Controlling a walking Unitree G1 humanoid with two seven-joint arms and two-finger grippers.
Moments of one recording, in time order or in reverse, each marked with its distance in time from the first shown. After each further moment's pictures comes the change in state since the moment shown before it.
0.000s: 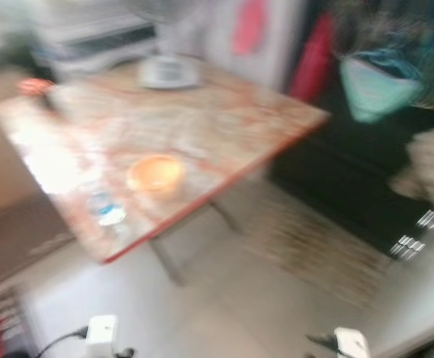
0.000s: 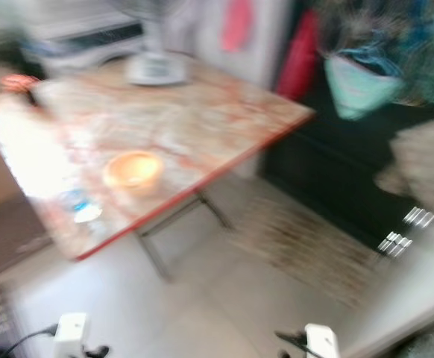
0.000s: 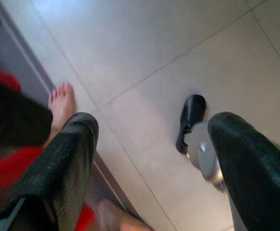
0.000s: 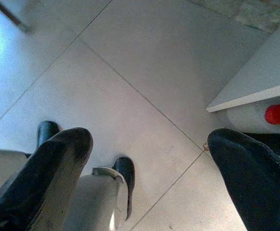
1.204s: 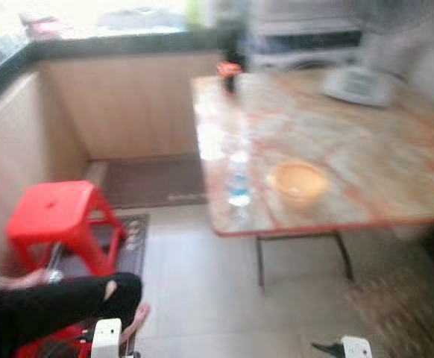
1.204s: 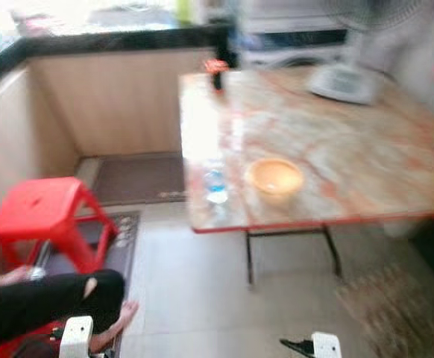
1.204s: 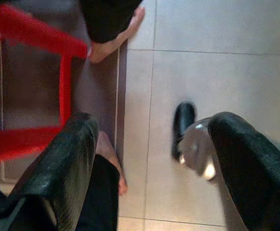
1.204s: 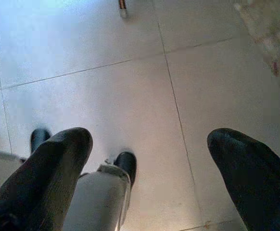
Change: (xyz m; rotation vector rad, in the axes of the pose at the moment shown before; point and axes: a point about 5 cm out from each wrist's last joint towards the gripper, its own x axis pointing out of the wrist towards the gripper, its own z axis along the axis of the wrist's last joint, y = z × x) left arm 0.000 -0.001 0.001 -0.001 -0.018 0.013; right arm -0.001 -0.002 -0.003 0.000 0.009 -0.003
